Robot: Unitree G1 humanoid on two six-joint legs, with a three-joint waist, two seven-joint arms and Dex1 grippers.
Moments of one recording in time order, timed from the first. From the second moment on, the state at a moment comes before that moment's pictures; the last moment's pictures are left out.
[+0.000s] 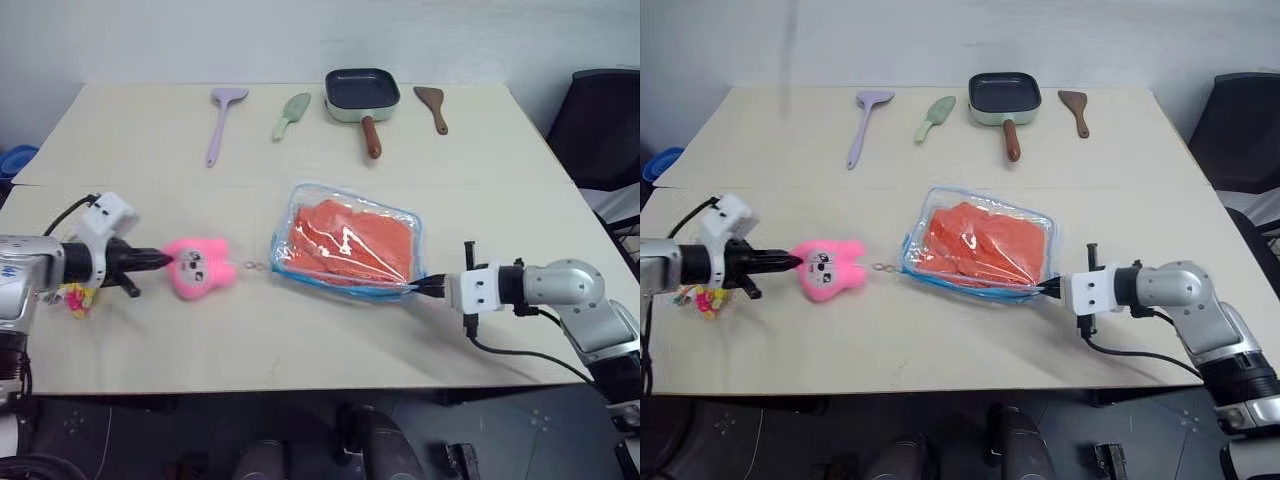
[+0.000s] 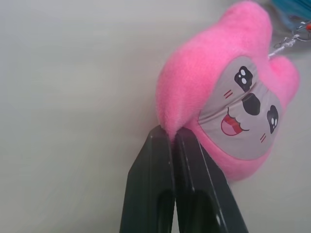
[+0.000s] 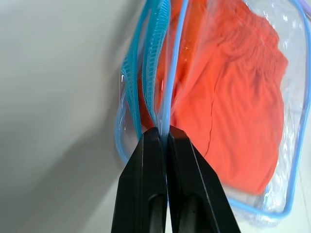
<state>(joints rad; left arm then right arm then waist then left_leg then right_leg) -0.50 1.05 0.07 0.23 -0.33 0.73 -0.98 -0.42 -0.89 0.17 0.15 0.05 -0.42 1.11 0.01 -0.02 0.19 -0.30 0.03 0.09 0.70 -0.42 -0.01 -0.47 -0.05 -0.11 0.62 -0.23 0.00</state>
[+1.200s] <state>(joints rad) -0.52 1.05 0.08 -0.16 -0.35 0.42 -1.18 -0.08 -0.81 -0.11 -0.58 0.52 0.44 0.84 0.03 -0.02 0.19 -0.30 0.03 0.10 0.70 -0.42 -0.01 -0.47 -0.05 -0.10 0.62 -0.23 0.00</state>
